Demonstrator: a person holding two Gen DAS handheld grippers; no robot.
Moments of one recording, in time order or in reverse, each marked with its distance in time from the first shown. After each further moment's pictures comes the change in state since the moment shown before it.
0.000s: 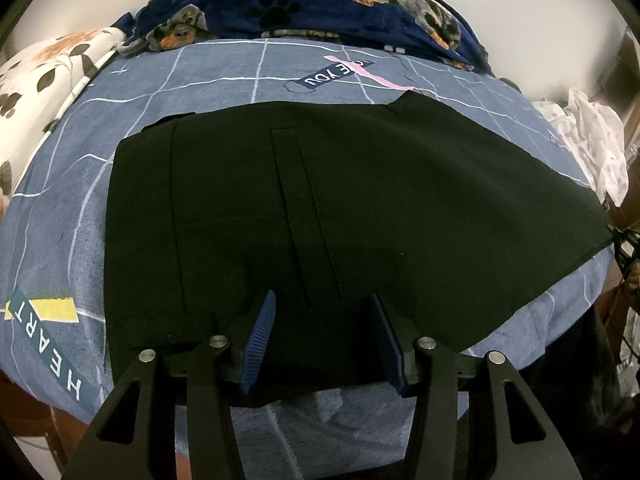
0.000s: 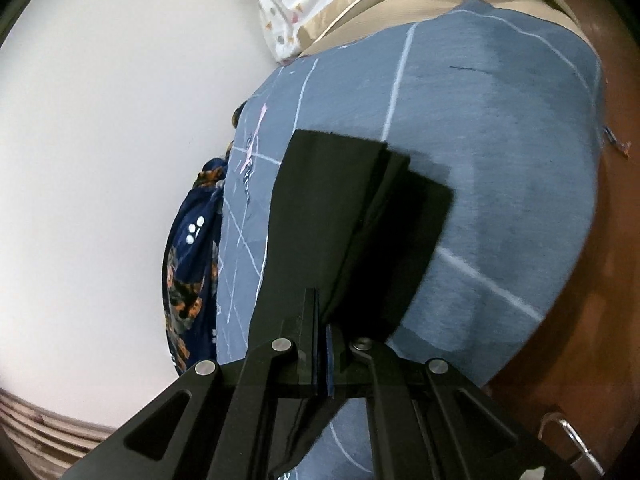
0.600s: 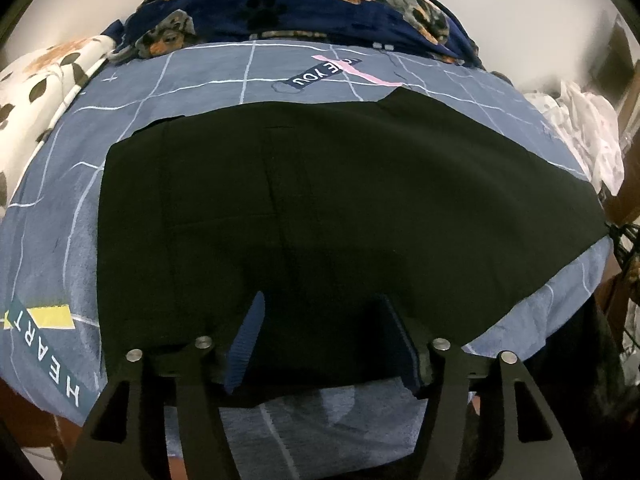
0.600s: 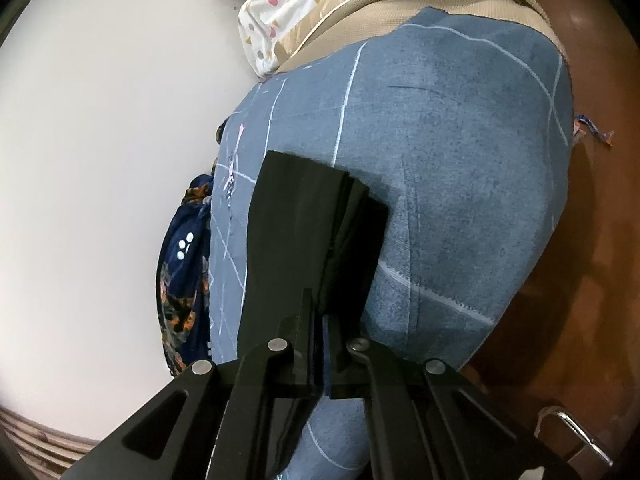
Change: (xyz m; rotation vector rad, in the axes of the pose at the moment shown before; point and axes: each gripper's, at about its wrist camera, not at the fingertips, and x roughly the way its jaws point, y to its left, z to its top) left arm 0.000 -0.004 -0.001 0.042 -0.001 -0.013; right arm -0.012 -0.016 0.005 0.045 -0.029 -0.034
